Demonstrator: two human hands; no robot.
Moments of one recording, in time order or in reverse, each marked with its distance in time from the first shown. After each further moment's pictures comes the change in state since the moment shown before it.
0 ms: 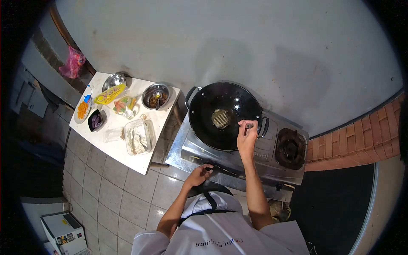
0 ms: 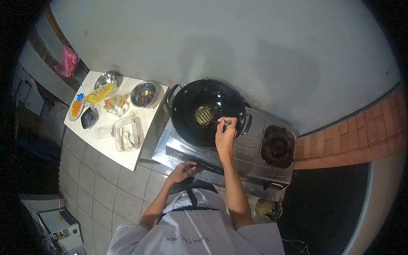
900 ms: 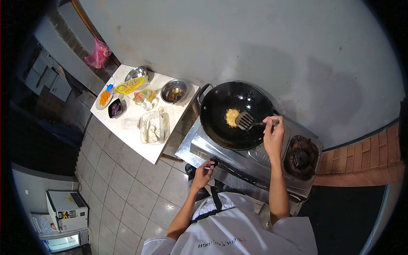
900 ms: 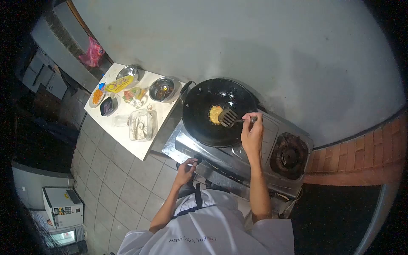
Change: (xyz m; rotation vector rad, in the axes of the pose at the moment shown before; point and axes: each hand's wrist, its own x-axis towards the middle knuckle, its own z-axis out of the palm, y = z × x) left_hand -0.015 0.000 0.041 -0.030 0.553 0.032; right_hand 0.038 -0.015 -0.066 0.040 -0.158 -0.052
